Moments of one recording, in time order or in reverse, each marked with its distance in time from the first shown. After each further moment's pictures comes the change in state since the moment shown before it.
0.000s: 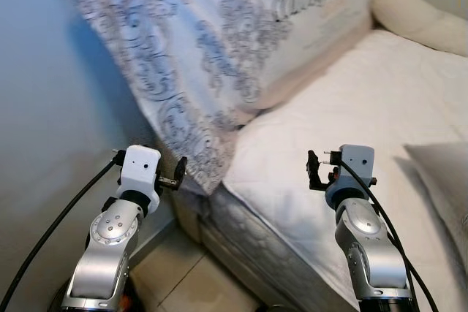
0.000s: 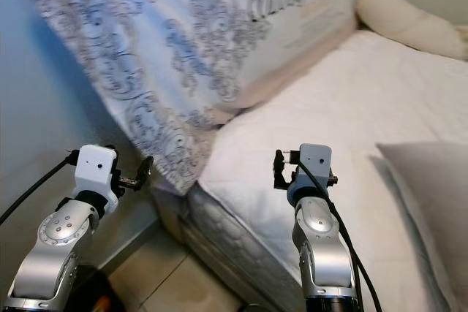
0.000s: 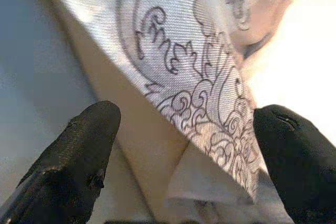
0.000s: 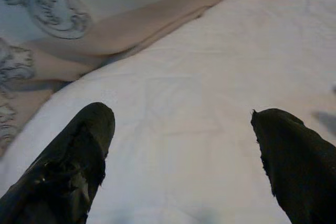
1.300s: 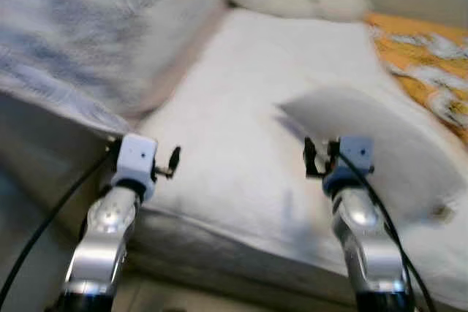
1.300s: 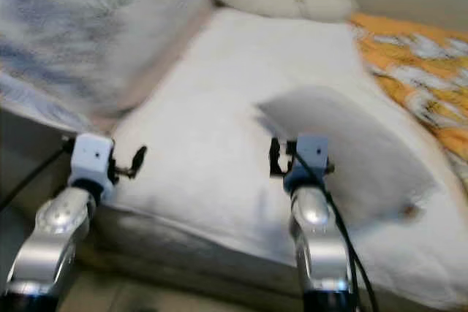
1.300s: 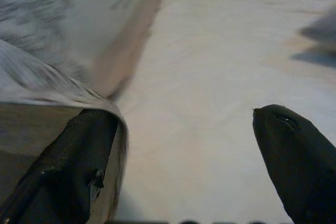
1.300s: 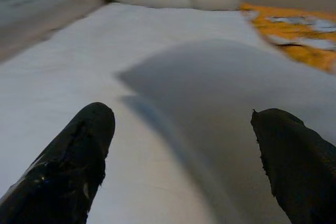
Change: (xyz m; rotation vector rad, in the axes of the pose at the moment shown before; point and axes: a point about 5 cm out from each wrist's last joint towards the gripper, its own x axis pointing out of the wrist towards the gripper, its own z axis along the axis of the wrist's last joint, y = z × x) left arm 0.013 0.007 0.011 0.049 -0.030 0.036; right arm 0.004 0.004 0.021 -0.017 -0.115 0.021
